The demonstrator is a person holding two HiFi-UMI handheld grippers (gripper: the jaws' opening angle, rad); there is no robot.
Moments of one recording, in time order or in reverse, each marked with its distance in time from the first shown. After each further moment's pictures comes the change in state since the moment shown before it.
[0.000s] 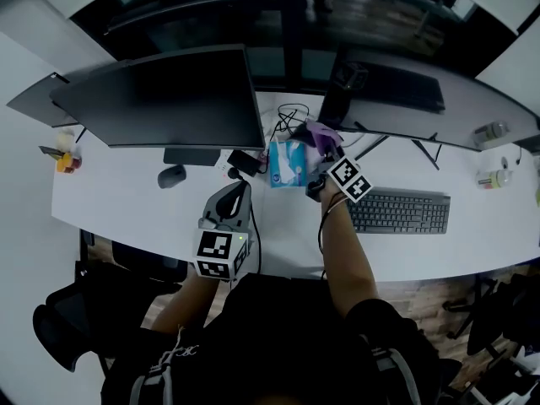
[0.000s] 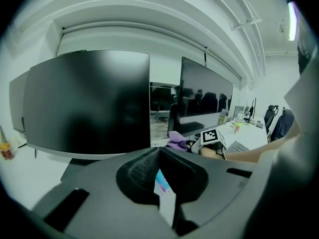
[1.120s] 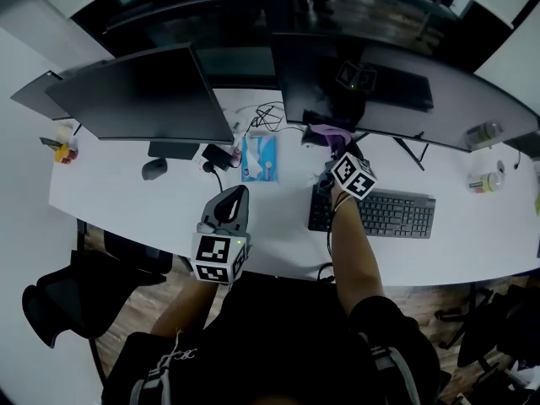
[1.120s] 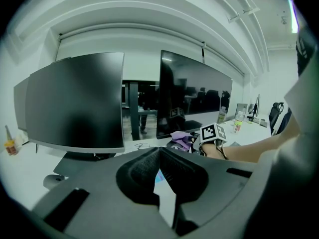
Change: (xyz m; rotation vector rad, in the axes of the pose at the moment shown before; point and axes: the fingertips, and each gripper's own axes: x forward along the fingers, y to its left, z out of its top) left arm 0.018 -0.093 -0.003 0.000 0.012 0.054; right arm -0.027 -0.067 0.090 -0.328 -0.002 -0.030
